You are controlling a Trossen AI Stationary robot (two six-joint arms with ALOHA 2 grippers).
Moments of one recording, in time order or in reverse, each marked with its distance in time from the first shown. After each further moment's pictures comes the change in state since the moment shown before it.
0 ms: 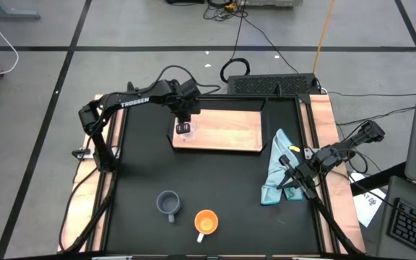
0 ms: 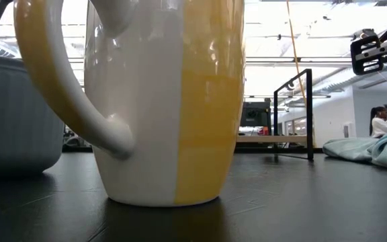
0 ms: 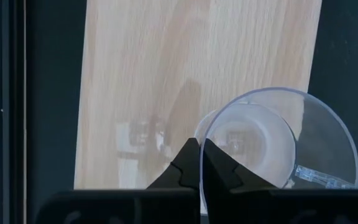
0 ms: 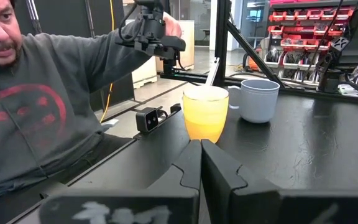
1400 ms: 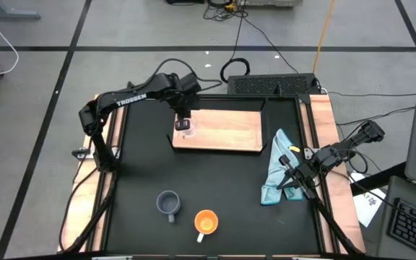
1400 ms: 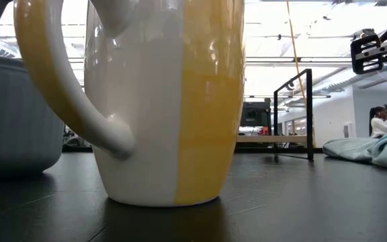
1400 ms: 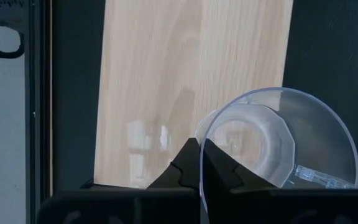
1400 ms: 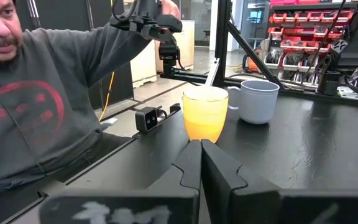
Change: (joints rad) left arm -0.024 -0.001 0.173 -0.168 -0.016 -0.006; right arm 0.000 0.000 0.000 -0.001 0.000 -0.015
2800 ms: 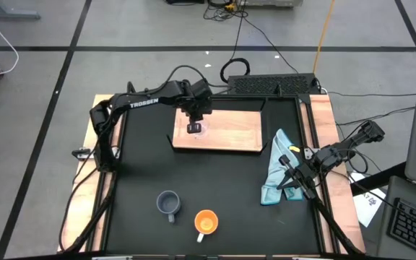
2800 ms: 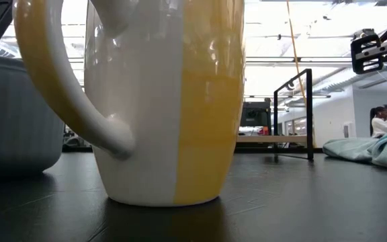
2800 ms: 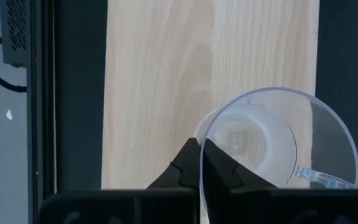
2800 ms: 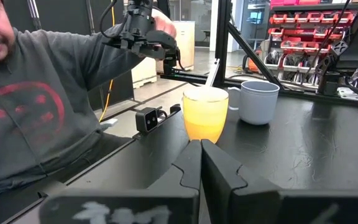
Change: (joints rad) left arm -0.043 0.111 0.000 0.199 -0.028 0.028; right arm 0.000 -0.003 0.000 -0.006 0.000 -0.002
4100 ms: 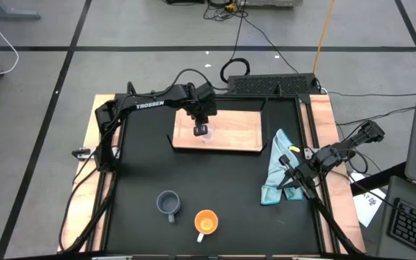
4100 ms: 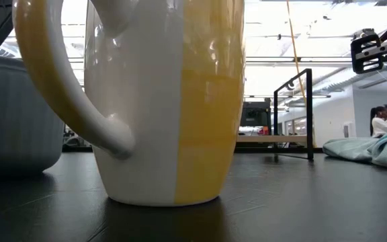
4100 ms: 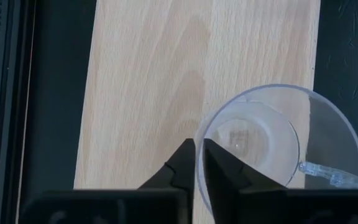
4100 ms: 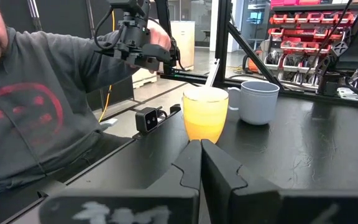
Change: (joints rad) left arm -0.015 0.055 -0.001 0.085 0.045 -0.100; right arm 0.000 0.000 0.000 -0.002 0.000 -0.002
